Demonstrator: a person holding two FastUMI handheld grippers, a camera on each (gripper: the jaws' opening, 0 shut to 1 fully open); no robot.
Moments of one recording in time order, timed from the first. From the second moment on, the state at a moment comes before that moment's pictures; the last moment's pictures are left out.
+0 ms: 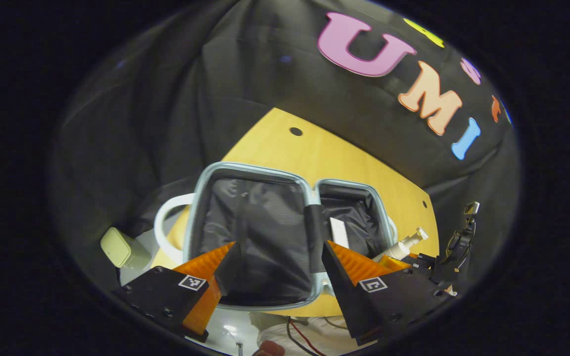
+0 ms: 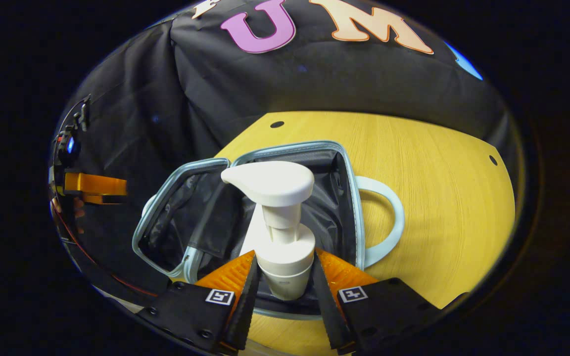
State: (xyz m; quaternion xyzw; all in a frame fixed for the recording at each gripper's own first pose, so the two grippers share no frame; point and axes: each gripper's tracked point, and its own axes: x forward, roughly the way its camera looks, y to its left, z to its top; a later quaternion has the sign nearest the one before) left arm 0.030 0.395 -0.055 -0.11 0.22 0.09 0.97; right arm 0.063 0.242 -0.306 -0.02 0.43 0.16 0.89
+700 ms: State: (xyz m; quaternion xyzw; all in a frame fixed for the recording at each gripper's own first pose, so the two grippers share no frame) left arm -0.014 0.512 -0.090 -0.20 0.20 0.18 0.94; right arm 0.085 0.242 -0.321 0.01 0.42 0.12 0.90
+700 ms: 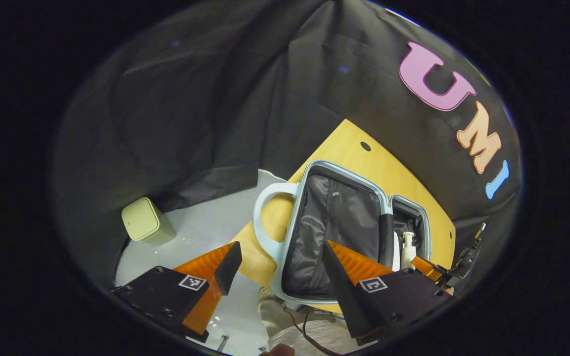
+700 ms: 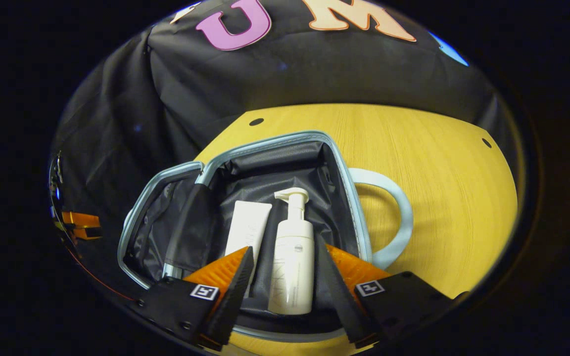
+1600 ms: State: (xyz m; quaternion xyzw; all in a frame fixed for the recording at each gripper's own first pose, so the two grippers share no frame) left arm 0.046 0.554 -0.145 -0.38 0.21 0.10 0.90; right arm 0.062 0.150 -0.204 0.01 0.32 -0.02 0.95
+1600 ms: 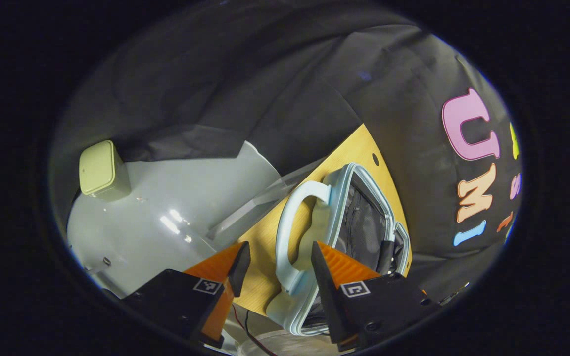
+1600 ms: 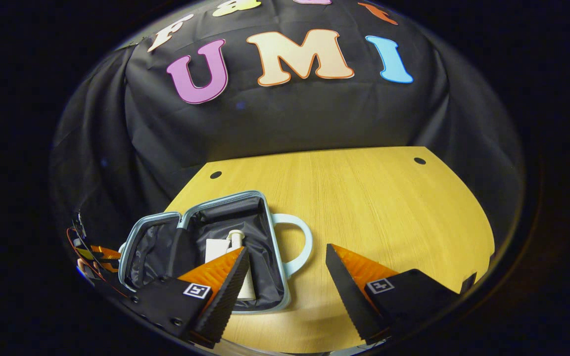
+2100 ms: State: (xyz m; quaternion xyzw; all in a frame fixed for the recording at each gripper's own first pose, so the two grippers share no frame) left arm 0.060 0.547 -0.155 -0.39 0.22 0.09 0.89; right arm 0.050 0.150 -0.201 -0.01 0.32 -0.02 0.95
